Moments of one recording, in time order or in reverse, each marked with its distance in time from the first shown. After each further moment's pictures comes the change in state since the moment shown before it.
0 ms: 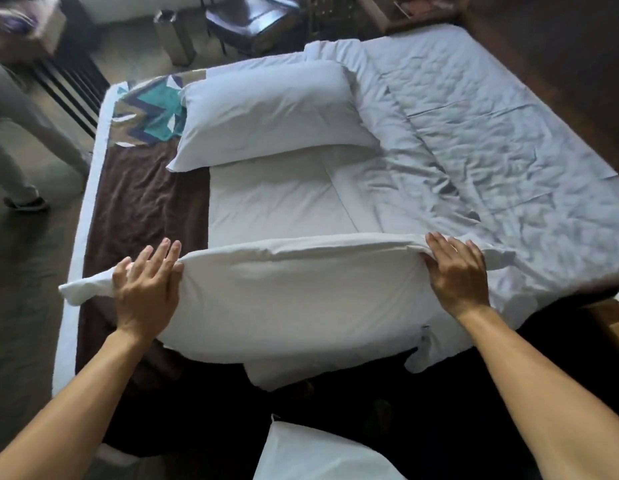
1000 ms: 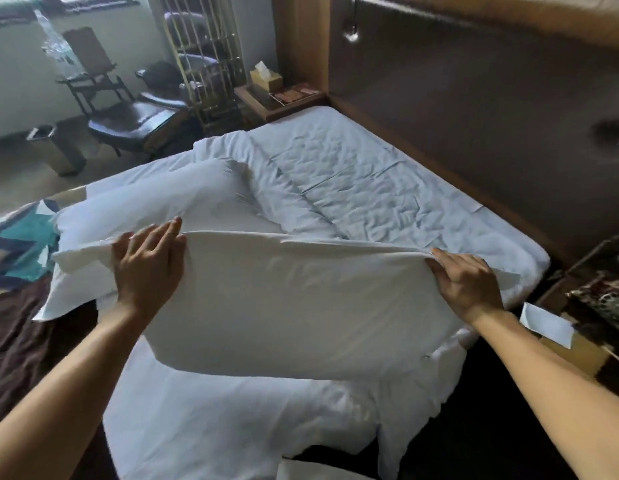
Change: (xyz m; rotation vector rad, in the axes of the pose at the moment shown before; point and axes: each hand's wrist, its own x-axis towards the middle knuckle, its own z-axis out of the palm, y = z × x) left_hand 0.322 0.224 0.076 -0.227 0.245 0.289; right_hand 0.095 0.216 -0.056 -0.154 0.259 0.171
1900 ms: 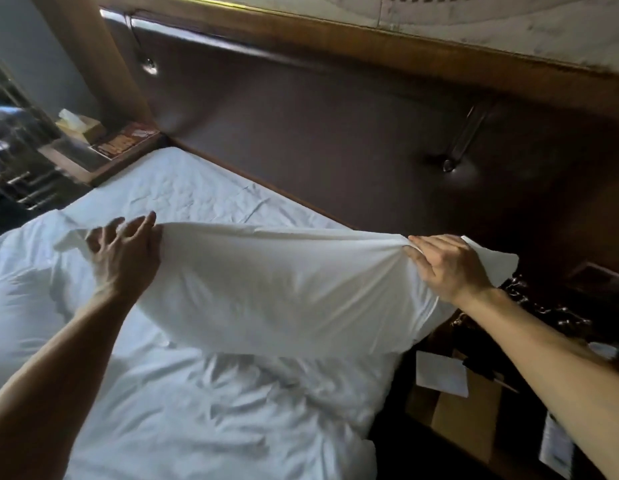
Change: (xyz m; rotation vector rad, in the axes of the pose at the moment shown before) left_hand 0.300 0.355 0.296 -0.120 -0.380 0.081; right_hand 0.101 0.371 0.007 -0.194 0.048 0.150
